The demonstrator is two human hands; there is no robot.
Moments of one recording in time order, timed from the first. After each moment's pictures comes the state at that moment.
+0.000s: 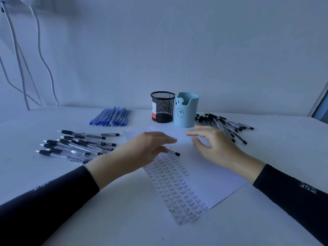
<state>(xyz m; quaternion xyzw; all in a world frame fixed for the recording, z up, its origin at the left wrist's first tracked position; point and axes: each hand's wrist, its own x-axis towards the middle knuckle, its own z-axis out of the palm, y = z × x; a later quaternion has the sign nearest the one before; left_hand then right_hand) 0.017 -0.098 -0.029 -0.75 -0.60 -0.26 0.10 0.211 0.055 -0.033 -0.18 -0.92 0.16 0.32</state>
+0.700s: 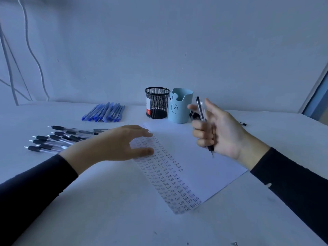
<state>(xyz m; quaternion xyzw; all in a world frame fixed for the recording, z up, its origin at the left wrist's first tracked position) -0.013 -0.113 -0.021 -0.66 -0.74 -0.12 -0.02 0.221 0.036 0.021 -0.21 -0.52 0.80 0.19</state>
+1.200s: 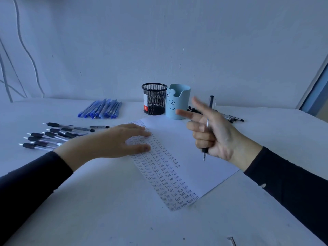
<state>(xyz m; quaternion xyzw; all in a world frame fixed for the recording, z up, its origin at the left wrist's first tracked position) -0.018 -0.112 -0.025 -0.65 -0.74 -0.13 -0.10 0.219 0.015 0.020 -0.21 -0.56 0.78 0.19</state>
